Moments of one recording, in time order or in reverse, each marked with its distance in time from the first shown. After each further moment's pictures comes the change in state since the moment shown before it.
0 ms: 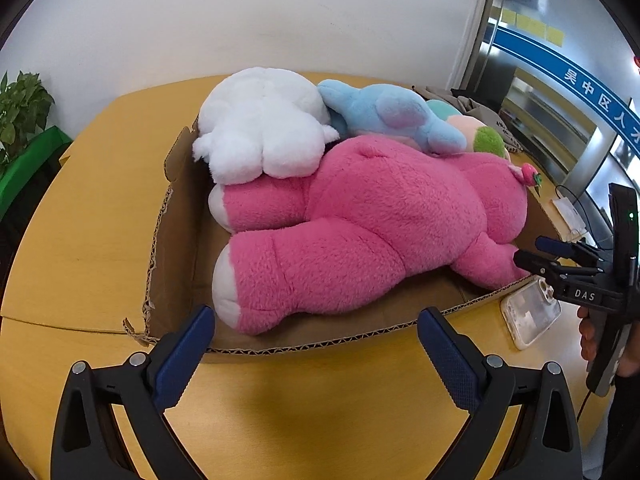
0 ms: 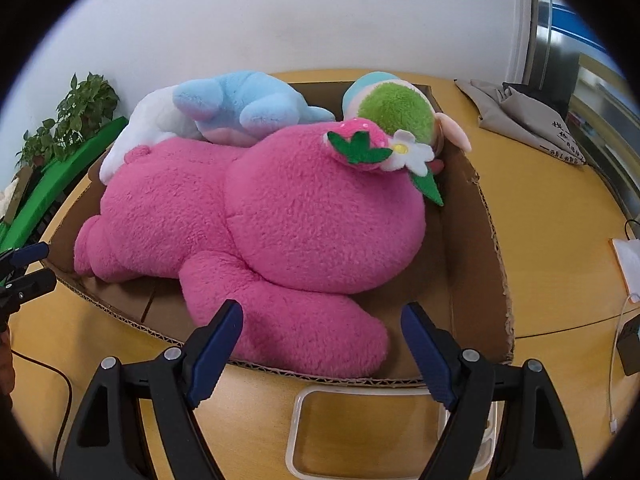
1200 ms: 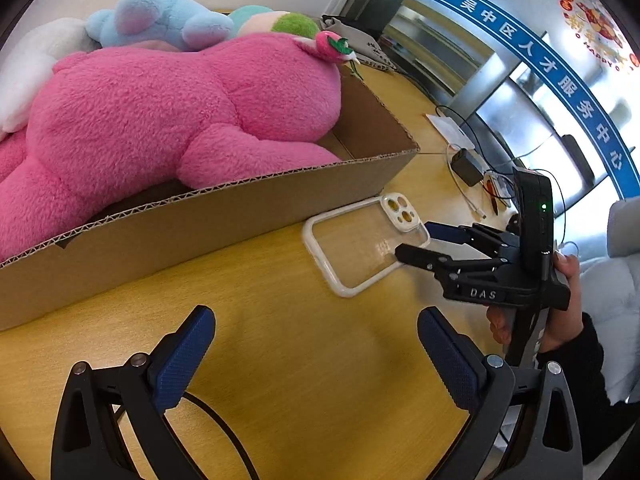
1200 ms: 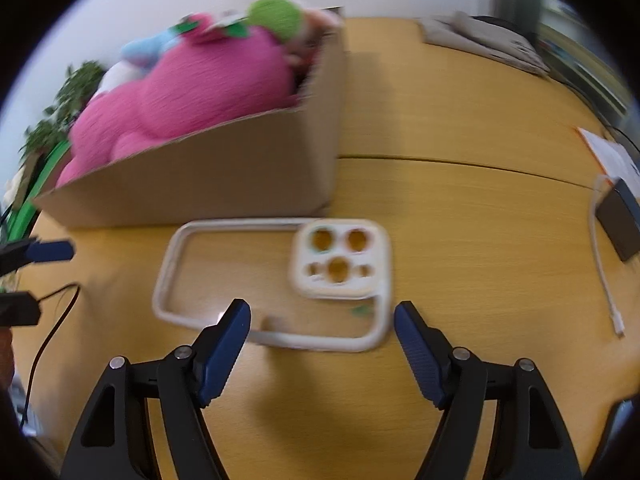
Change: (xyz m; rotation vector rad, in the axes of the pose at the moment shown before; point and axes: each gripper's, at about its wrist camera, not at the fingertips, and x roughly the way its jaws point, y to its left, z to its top) left arm 0.020 -0.164 -0.044 0.090 0.215 -0.387; right arm -0.038 -0.097 -0.107 0.038 0.139 0.071
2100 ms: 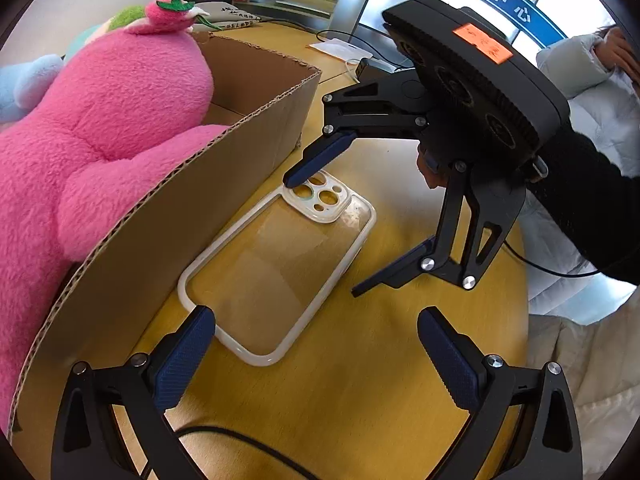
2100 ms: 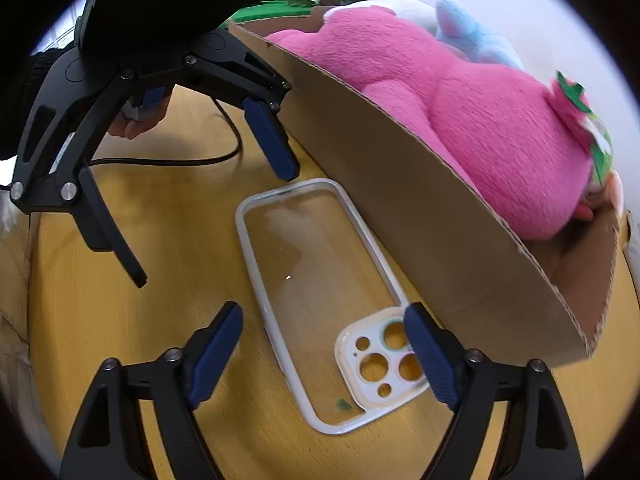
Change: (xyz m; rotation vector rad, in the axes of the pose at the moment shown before) left arm 0.041 -0.005 0.009 0.497 0.162 -0.184; right arm 0.020 0.082 0.027 -0.886 0.042 0.302
